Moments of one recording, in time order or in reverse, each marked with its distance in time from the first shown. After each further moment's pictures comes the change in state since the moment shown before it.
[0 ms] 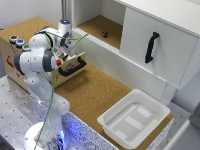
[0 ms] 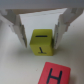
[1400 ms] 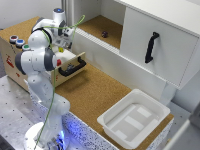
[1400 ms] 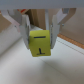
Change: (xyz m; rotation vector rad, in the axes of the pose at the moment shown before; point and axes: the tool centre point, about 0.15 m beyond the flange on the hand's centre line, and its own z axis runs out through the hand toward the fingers) arm 0.027 -0.010 -0.060 -0.051 -0.054 -0.679
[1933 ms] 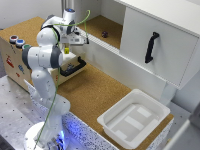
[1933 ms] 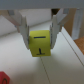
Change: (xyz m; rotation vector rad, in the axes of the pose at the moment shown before) arm 0.008 0.006 0.031 0.079 -0.062 -0.571
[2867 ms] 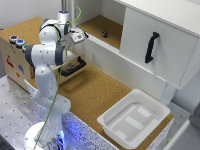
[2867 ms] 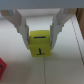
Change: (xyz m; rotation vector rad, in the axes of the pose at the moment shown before) arm 0.002 -0.008 0.018 -0.045 -0.106 -0.222
